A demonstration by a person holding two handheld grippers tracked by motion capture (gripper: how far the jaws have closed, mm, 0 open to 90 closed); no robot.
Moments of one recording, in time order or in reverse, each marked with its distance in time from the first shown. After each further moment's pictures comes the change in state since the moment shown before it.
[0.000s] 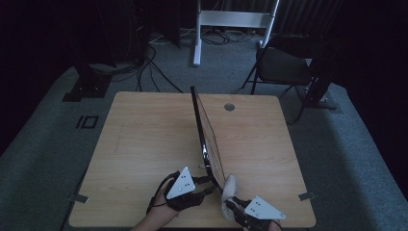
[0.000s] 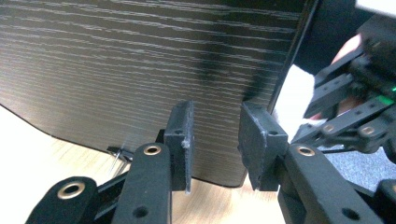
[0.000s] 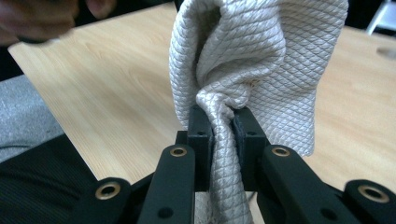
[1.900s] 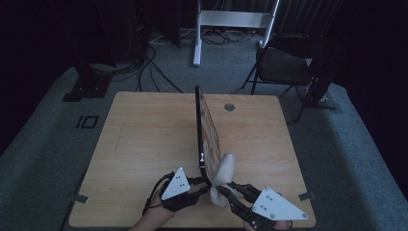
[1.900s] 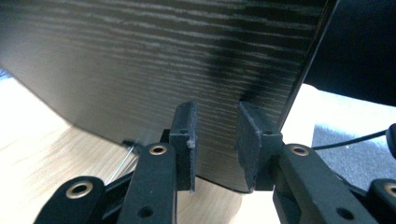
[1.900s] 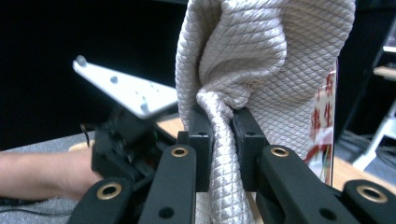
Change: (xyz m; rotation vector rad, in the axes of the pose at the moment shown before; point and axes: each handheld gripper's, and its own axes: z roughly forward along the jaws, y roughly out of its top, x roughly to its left) left arm 0.001 -0.003 -0.006 -0.006 0.016 -0.005; right arm 0.028 0.123 -0.045 -0.333 0.096 -0.126
